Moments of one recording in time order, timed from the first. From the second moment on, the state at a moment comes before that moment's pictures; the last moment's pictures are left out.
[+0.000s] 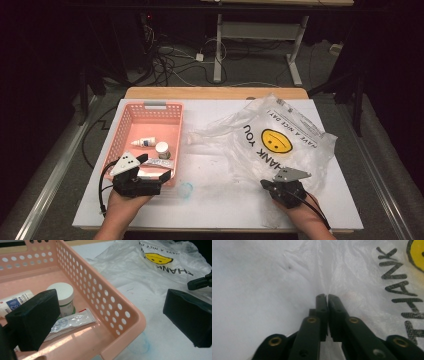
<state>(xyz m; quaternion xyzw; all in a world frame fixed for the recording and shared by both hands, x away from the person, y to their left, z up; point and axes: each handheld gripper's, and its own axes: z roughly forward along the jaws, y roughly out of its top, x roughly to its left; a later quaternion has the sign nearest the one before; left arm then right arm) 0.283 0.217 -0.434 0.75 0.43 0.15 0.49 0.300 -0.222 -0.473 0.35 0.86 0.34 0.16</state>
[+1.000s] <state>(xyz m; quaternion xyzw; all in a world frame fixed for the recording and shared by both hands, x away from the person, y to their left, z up) 0.283 0.232 -0.433 0.73 0.45 0.17 0.48 0.362 -0.181 -0.479 0.34 0.86 0.35 0.14</state>
